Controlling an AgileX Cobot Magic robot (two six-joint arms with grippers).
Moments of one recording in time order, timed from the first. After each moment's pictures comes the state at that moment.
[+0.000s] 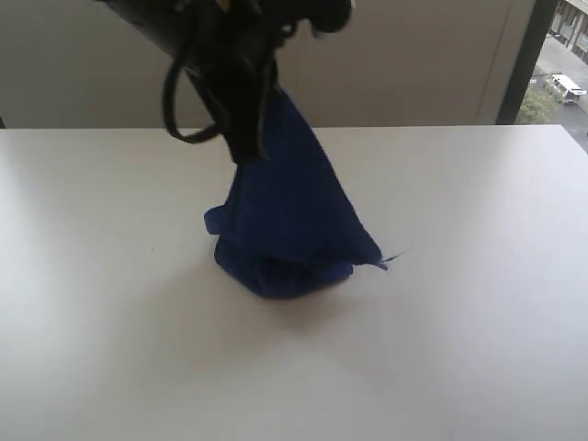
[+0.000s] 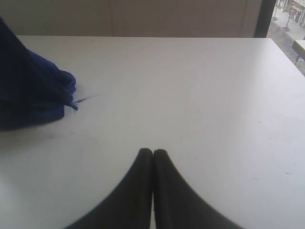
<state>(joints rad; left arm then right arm) -0.85 1.58 -1.60 0.37 0.88 0.51 -0.02 0.01 -0.01 0.00 0.35 0.05</state>
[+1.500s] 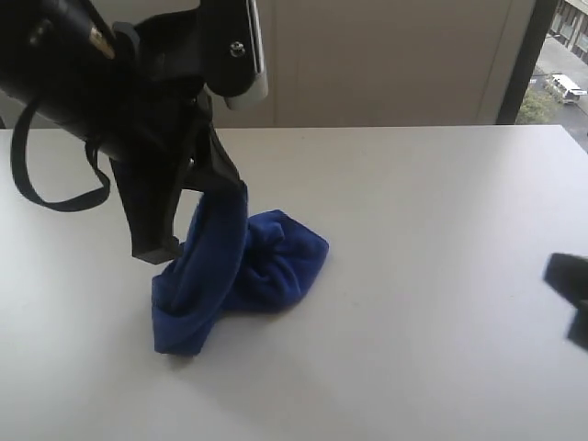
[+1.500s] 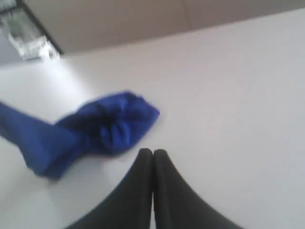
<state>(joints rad) -0.78 1.36 -1.31 -0.08 0.91 0.84 0.34 0.49 -0.38 -0.12 0.35 0.51</state>
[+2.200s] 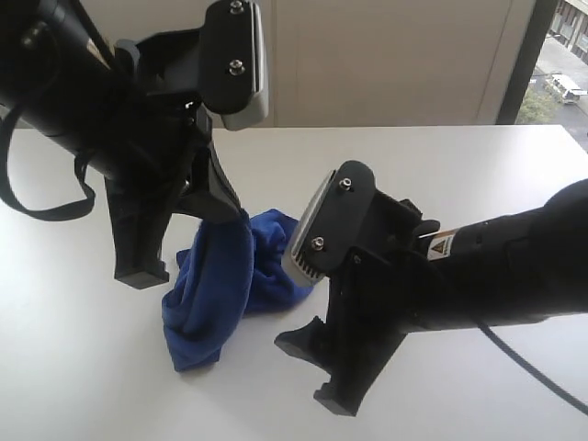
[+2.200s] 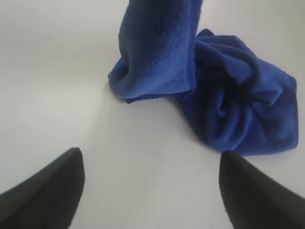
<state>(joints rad) -0.78 1.36 -1.31 -0.16 0.99 0.89 0.59 1.29 -0.73 0.60 0.34 -1.00</state>
